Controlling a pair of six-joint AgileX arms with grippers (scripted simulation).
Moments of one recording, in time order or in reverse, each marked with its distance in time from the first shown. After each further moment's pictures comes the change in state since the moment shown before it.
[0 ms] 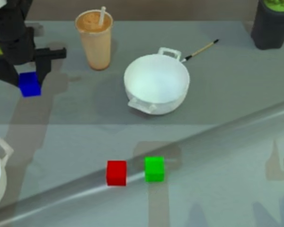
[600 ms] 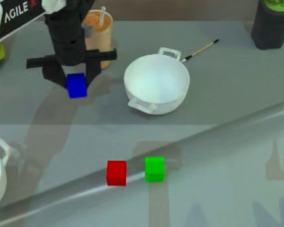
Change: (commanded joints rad) left arm -0.234 0.057 0.104 -0.058 -0.003 -0.198; right arm 0.000 0.000 0.000 0.000 0.000 0.000
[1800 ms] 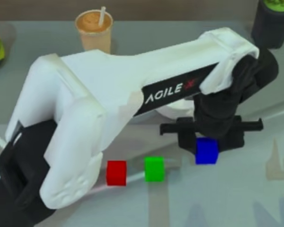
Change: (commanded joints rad) left arm -0.629 0.076 0.092 -0.004 -0.011 -0.512; right arm 0.000 0.000 0.000 0.000 0.000 0.000
